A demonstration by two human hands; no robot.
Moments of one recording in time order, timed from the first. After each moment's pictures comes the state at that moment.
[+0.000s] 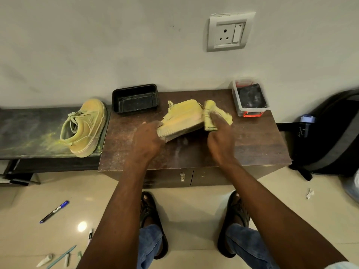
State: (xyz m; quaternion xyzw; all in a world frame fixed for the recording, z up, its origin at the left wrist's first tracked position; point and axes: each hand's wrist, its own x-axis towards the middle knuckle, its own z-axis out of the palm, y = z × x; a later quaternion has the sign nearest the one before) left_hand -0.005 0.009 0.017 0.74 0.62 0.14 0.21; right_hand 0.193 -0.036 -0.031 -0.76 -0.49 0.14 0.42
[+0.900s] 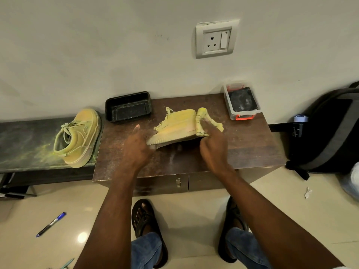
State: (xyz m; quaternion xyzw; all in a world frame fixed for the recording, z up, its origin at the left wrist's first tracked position) left_hand -0.012 0.008 0.014 0.74 0.62 0.13 0.22; right_hand 0.184 -0.042 -0.018 -0.77 -0.44 0.21 0.42
